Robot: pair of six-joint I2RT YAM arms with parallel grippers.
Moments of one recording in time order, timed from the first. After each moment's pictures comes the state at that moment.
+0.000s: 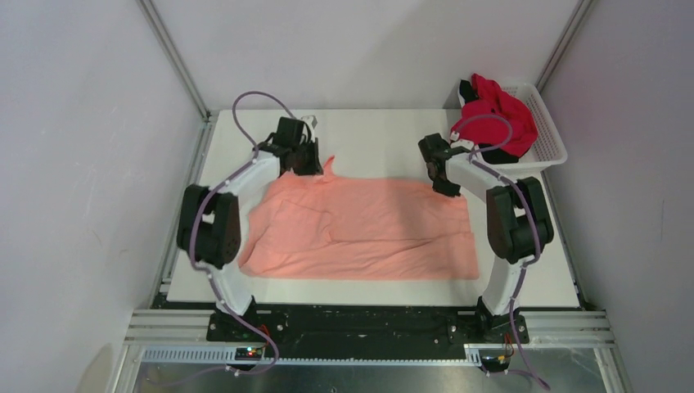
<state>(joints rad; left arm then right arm) -0.29 1.89 1.43 -0.39 0.20 -0.30 0.31 1.90 1.35 -0.71 0.60 0.70</state>
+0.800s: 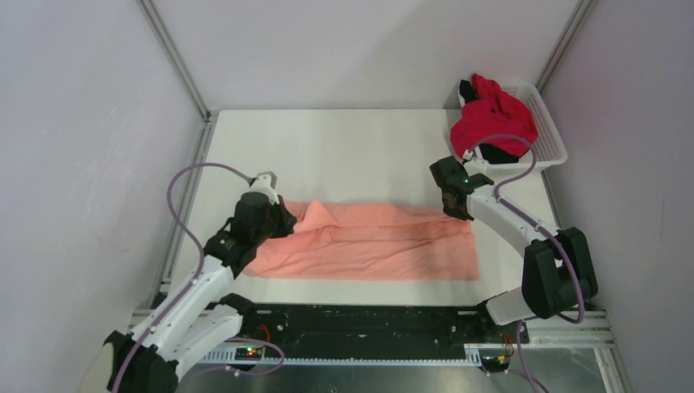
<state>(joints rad) -0.41 0.86 0.60 -0.35 -0.05 -0.47 0.39 1.45 1.01 -0.75 0.59 0.72</state>
